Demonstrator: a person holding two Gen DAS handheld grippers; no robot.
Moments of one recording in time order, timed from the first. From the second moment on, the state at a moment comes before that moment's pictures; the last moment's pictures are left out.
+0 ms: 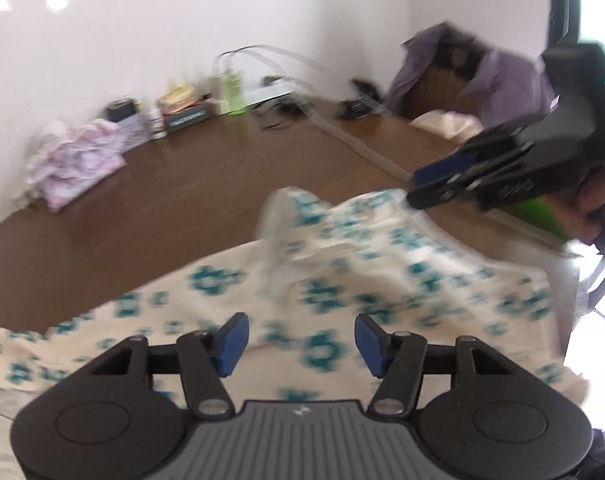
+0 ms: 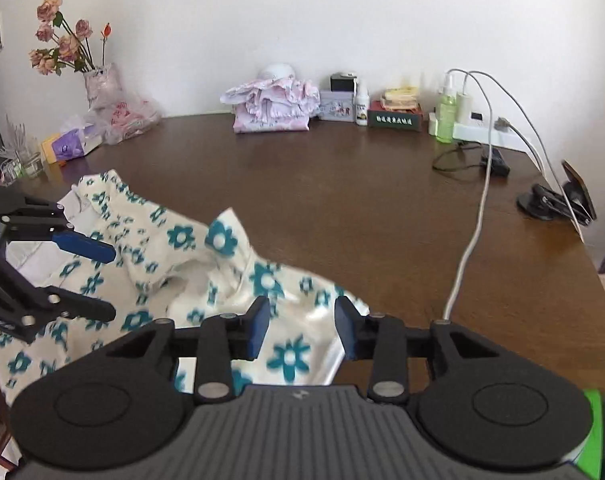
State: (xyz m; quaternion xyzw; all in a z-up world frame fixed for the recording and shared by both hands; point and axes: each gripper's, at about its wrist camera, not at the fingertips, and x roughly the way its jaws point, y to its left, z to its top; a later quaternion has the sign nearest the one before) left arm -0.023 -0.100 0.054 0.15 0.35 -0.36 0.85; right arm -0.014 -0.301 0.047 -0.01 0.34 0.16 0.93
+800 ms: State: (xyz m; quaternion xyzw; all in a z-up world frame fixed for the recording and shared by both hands) left arm -0.073 -0.119 0.030 0.25 0.35 -0.42 0.80; right arm -0.118 -0.294 0.006 0.05 0.32 0.16 0.93
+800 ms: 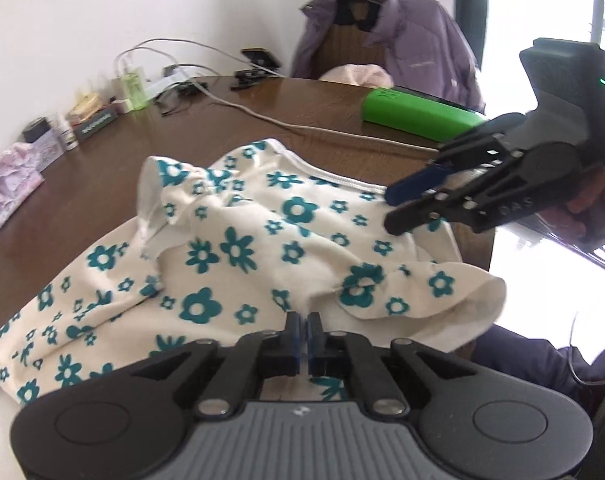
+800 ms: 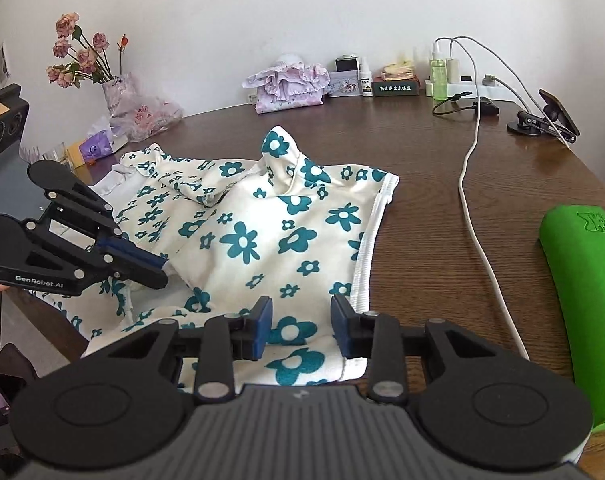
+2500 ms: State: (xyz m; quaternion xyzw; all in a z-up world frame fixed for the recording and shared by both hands) left arm -0.095 -0.111 0.046 0.14 0.34 -0.31 0.88; right arm -0.108 -0.264 0.032 0.09 0.32 0.18 0.93
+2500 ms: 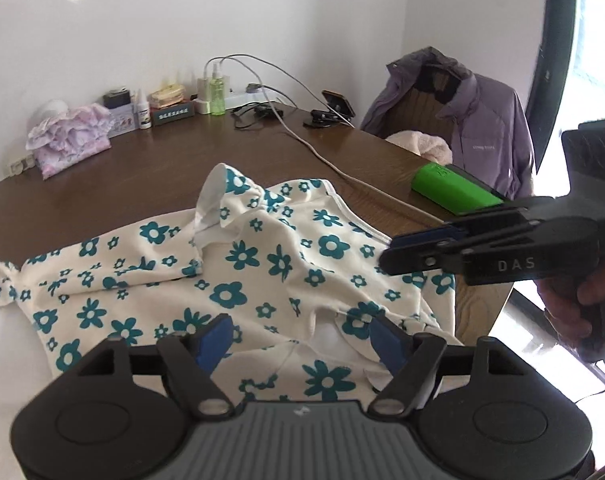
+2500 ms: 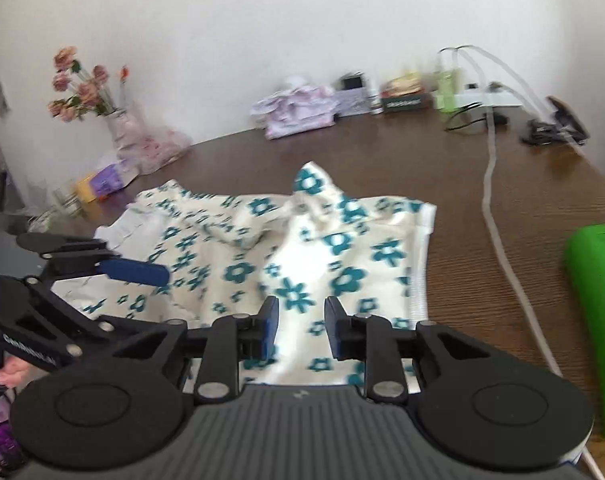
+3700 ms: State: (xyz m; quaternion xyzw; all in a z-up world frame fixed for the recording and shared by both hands) left arm -0.114 -0.165 0.007 0.27 0.28 -0.21 0.90; right arm -0.015 -0.268 0.042 0.15 0.37 0.20 0.89
